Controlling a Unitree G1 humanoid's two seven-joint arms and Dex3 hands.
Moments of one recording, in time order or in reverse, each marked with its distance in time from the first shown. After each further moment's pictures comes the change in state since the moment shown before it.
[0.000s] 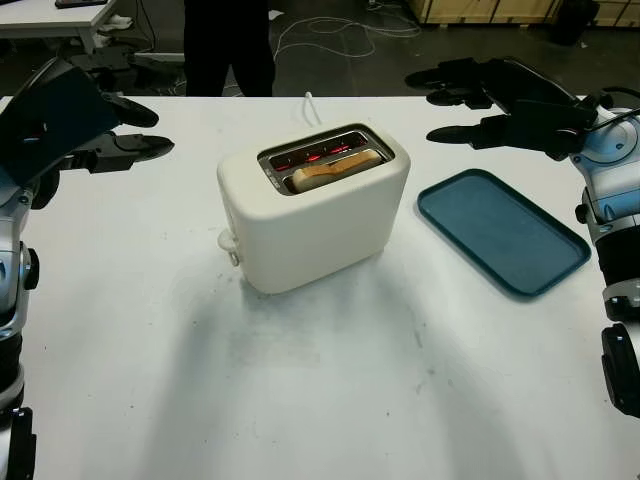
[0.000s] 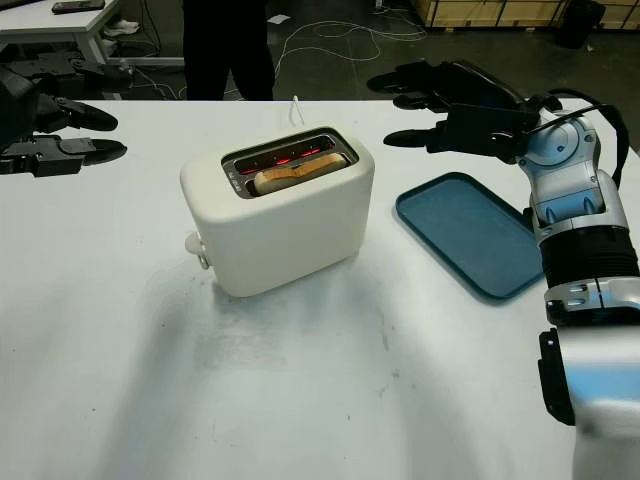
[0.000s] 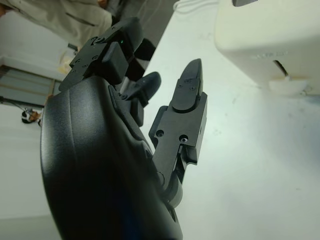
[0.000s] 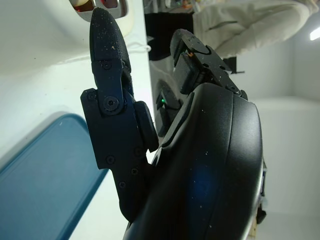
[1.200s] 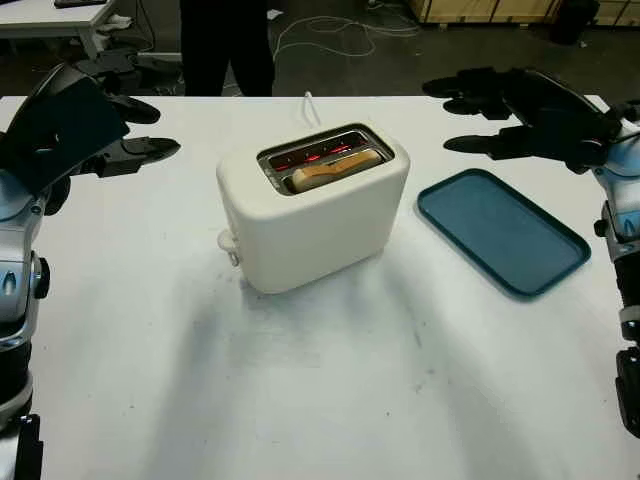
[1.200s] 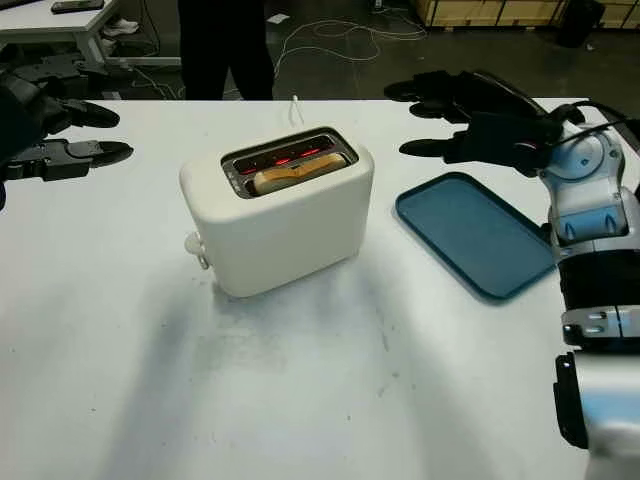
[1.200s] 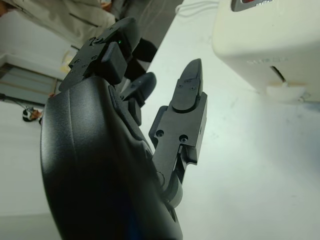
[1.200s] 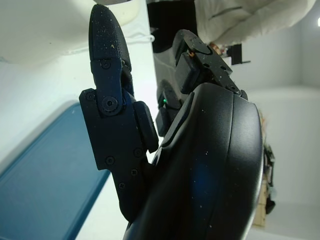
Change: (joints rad) left arm 0.024 -0.026 -0.009 -0.017 -0.007 0.002 0.050; right arm 0.122 -0.041 -0.072 -0.180 0.037 0.118 0.032
